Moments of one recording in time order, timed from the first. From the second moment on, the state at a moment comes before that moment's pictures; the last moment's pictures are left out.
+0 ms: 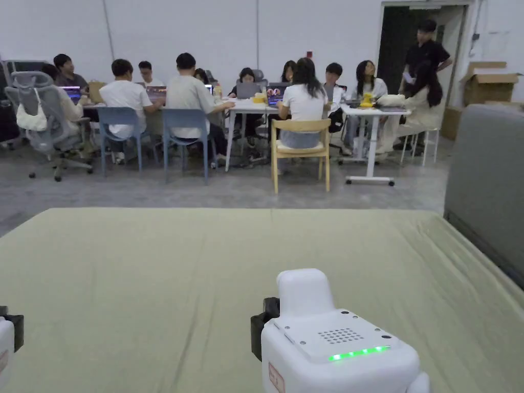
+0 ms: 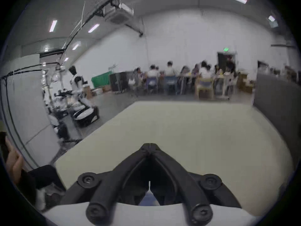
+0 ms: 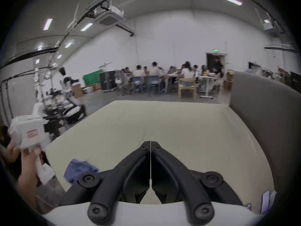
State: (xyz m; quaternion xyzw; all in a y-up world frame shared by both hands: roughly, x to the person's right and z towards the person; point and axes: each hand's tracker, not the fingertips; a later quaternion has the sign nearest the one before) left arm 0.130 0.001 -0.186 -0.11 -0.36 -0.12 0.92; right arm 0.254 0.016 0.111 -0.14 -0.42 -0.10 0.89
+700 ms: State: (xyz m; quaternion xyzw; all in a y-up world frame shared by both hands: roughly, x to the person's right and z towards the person) left arm 0.206 0.062 -0.023 -0.09 -0.52 -0.05 0.85; right arm 0.307 0.057 0.277 -0.08 -0.54 -0.06 0.83
